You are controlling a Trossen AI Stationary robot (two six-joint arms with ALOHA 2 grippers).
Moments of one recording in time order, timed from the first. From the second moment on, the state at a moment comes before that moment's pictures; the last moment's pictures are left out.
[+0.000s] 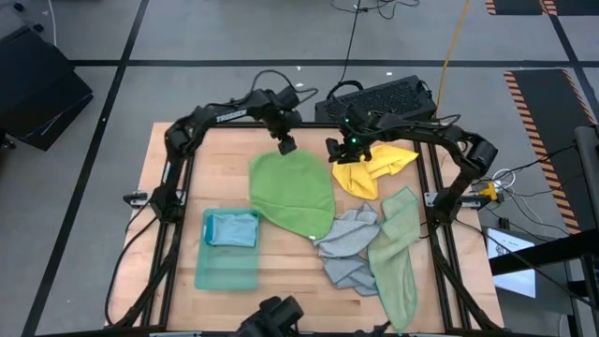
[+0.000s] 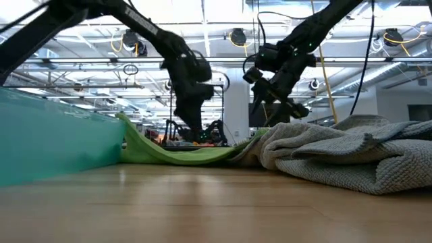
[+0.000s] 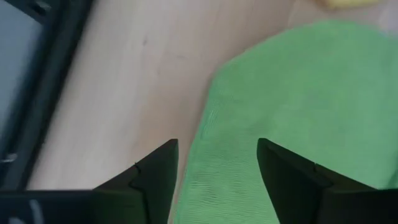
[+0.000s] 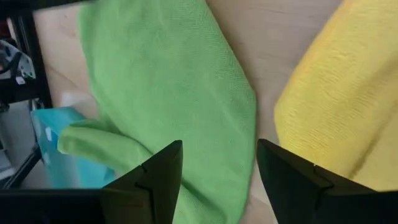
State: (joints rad) left arm 0.65 2.13 1.77 -0.94 0.27 0.26; right arm -0.63 1.69 1.12 -0.54 -0.48 0.86
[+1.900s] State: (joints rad) left arm 0.36 2.00 1.69 -1.04 0.18 0.42; right arm -0.64 1.82 1.11 -0.24 -0.50 0.86
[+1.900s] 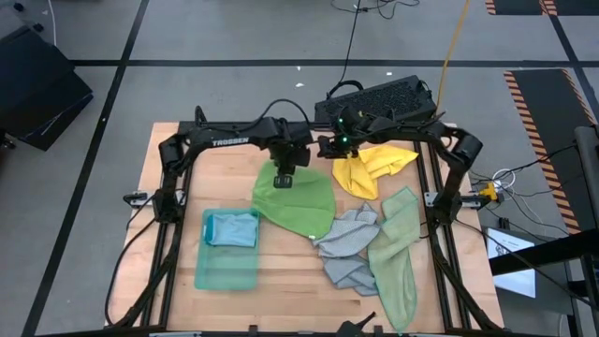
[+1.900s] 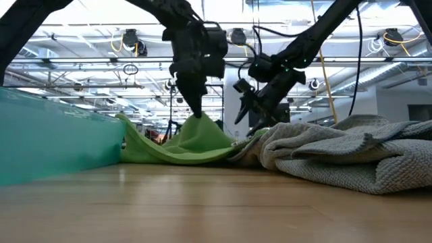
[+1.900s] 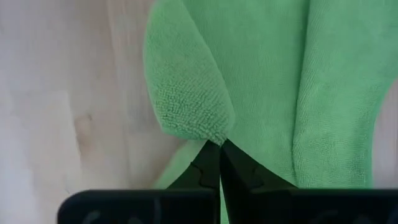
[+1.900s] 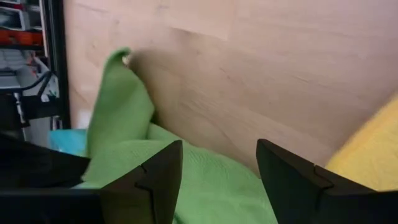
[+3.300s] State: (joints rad) left arm 0.42 1.98 1.61 -1.04 0.21 0.06; right arm -0.47 1.82 1.11 -0.16 -0.23 0.50
